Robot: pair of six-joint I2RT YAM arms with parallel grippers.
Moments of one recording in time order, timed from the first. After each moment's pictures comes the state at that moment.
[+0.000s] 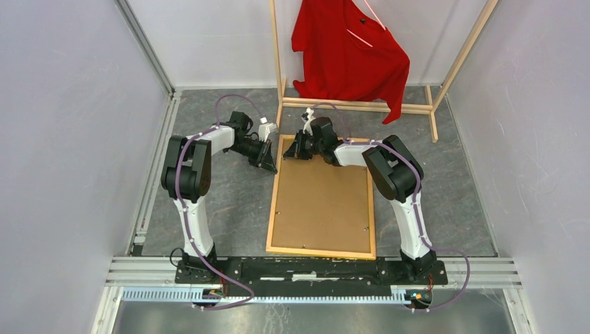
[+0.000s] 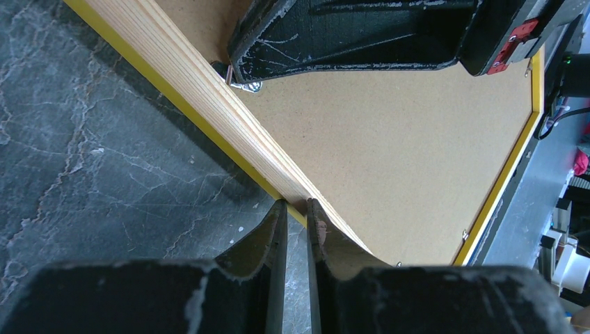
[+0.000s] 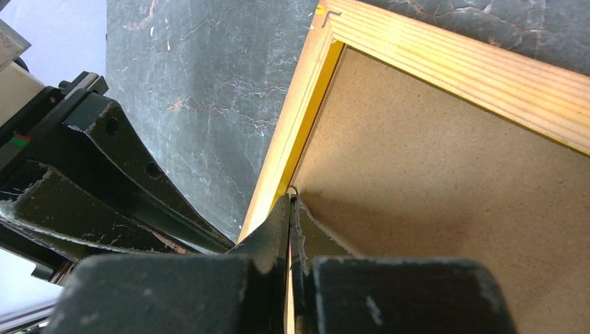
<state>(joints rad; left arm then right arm) -0.19 2.04 1.33 -0.62 0.84 0.32 0.59 2.22 1.35 0.30 -0.42 0.70</state>
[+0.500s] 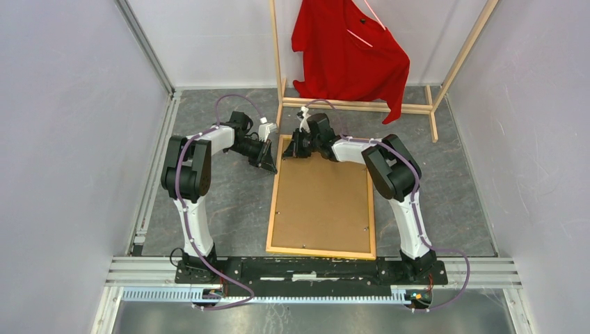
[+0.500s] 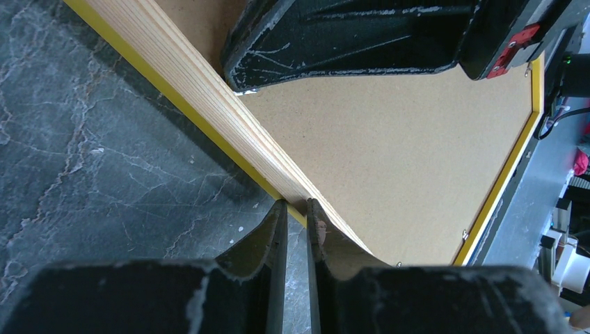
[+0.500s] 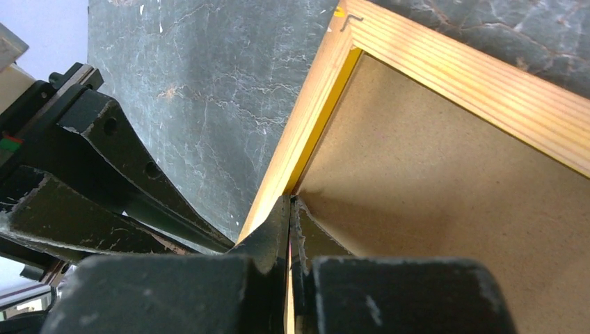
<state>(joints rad) -0.19 2.04 1.33 -0.62 0.84 0.32 0.59 2.23 1.43 0.18 -0.44 0.62</state>
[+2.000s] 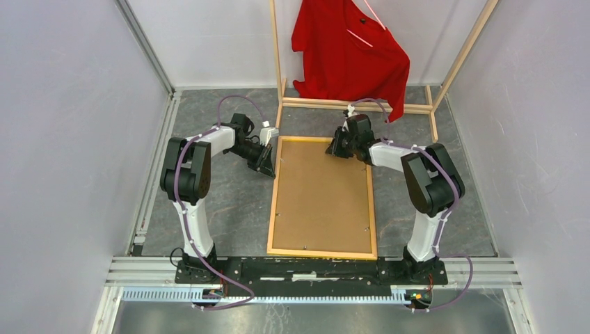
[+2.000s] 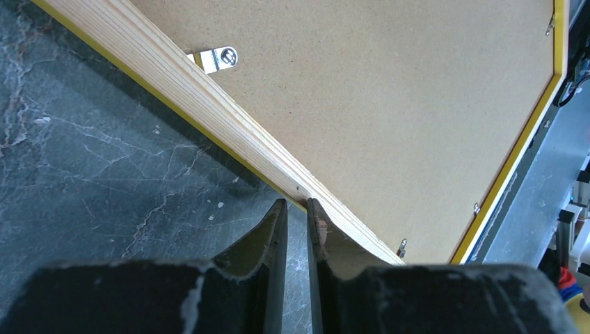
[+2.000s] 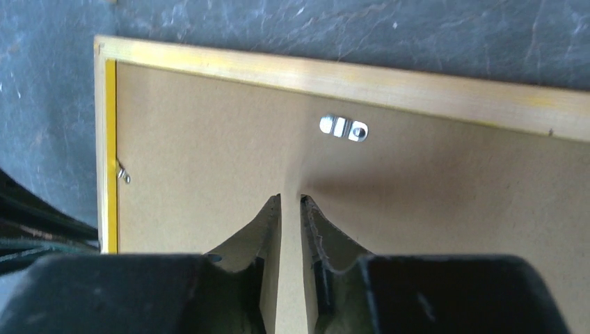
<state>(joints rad) -0.20 2.01 1.31 -0.71 0.81 0.41 0.39 1.88 1.07 0.09 -0.19 0.52</state>
